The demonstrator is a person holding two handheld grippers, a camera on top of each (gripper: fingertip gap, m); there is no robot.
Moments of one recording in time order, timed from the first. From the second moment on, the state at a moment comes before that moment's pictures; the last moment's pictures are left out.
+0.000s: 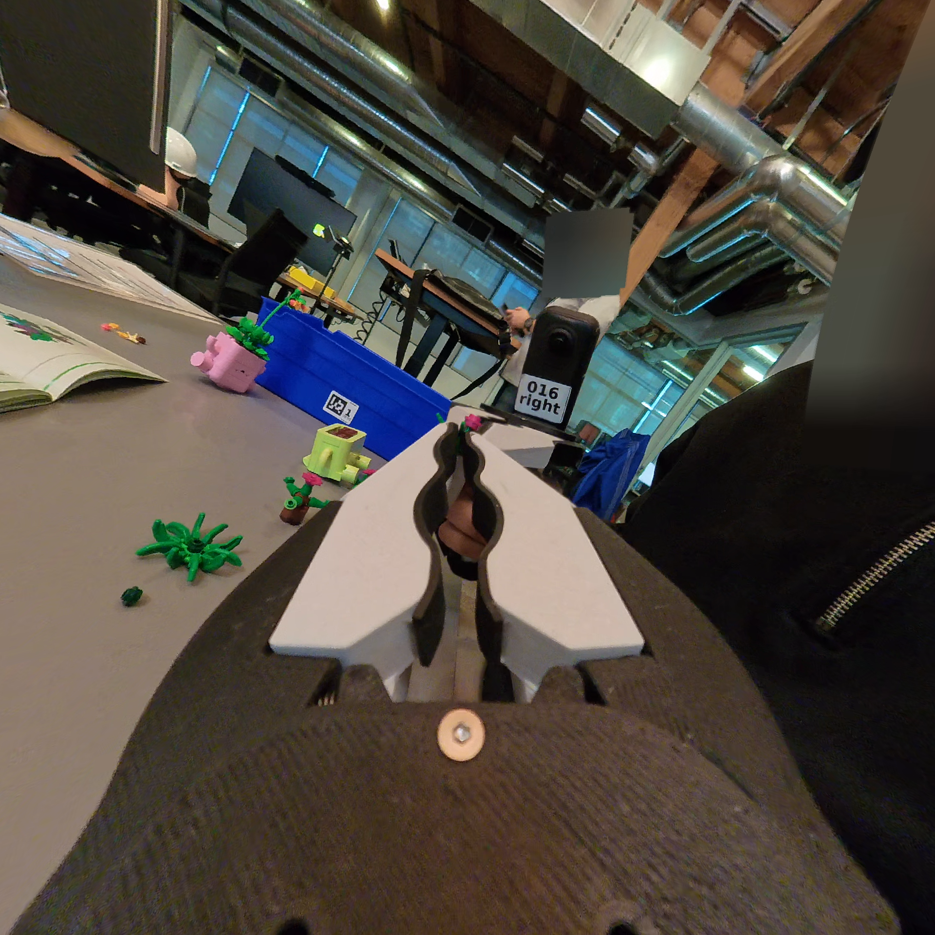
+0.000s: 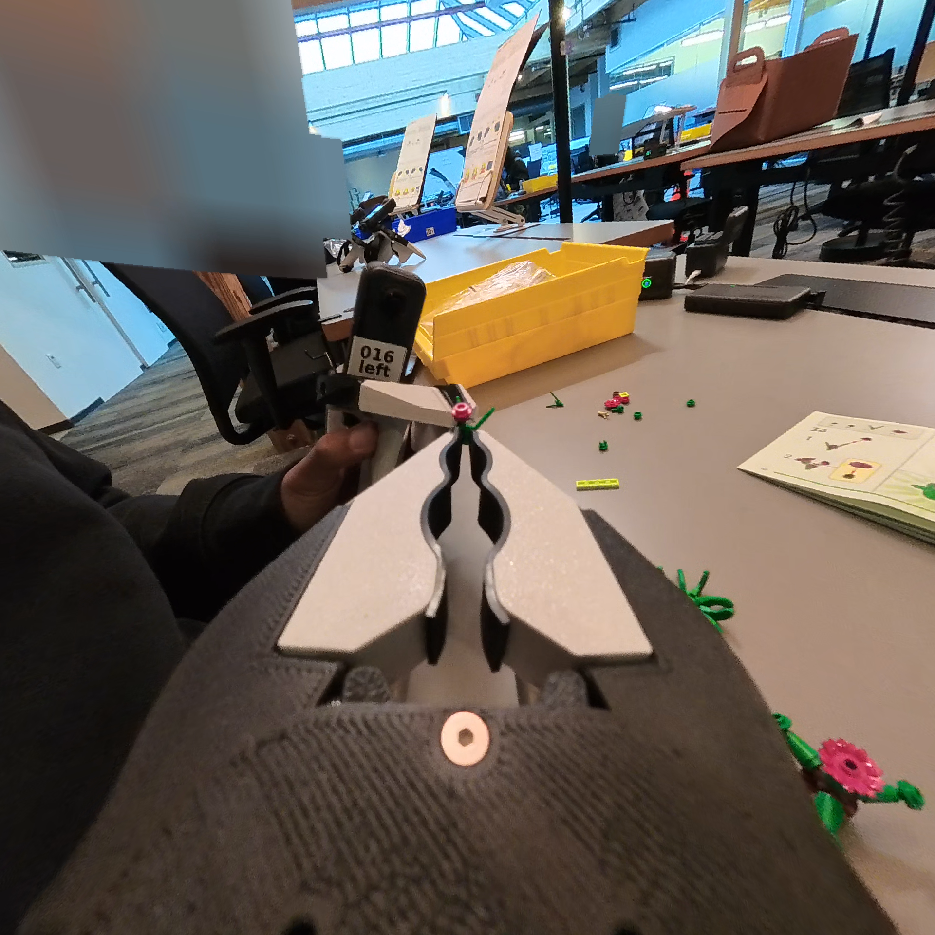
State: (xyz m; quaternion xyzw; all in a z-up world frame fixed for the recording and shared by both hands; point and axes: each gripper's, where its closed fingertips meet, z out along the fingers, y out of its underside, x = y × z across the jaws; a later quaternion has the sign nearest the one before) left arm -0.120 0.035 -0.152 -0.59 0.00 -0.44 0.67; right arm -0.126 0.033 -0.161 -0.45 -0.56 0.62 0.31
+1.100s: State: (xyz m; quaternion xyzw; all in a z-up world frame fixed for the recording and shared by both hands) left arm -0.112 0.032 -0.146 -0.57 0.01 -0.48 0.66; right arm -0.126 0.028 -0.137 -0.40 -0.53 0.68 0.31
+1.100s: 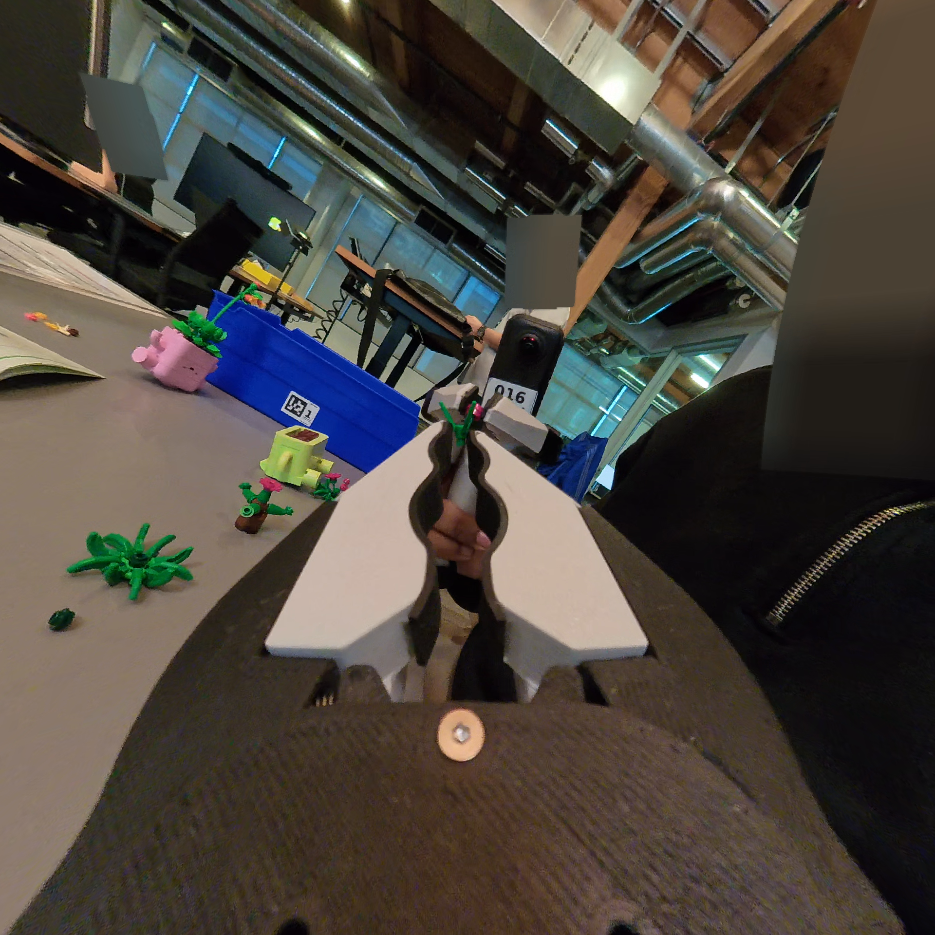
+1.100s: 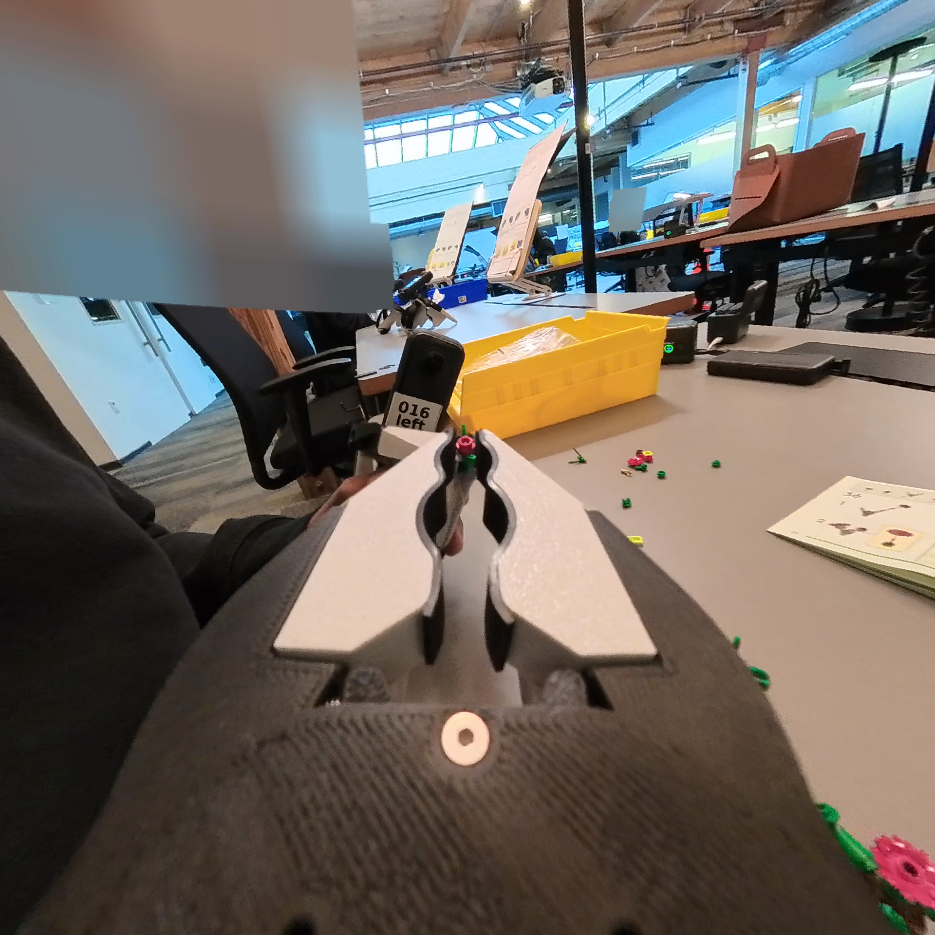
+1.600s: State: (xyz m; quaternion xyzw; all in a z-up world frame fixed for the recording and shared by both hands) left arm -0.114 0.030 -0.141 -0.55 0.00 -0.51 0.66; right arm -0.128 0.025 -0.131 -0.39 -0.51 0.70 0.31
